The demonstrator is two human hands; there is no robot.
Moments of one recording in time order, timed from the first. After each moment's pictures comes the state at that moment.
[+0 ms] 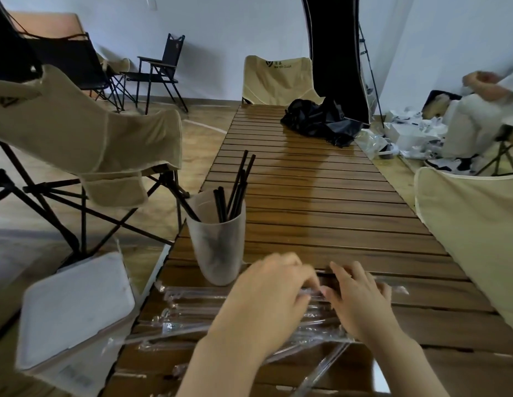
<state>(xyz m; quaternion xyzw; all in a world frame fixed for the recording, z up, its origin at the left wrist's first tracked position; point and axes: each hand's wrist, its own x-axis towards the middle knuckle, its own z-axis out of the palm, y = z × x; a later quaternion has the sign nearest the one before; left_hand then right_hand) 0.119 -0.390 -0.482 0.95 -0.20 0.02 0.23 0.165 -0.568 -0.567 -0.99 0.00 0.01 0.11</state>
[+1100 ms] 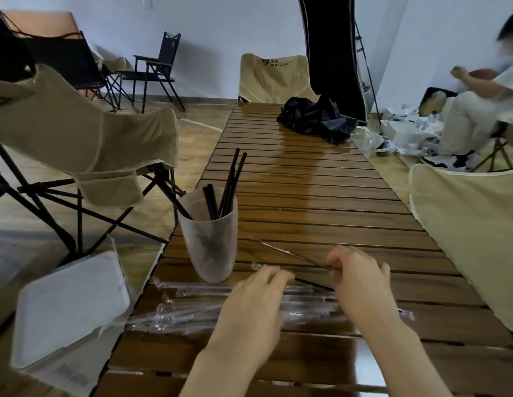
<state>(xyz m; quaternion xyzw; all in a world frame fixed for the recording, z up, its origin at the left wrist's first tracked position) 0.116 -0.390 -0.528 0.96 -0.14 0.02 0.24 0.158 -0.561 -0.522 -0.98 0.00 -0.08 0.17</state>
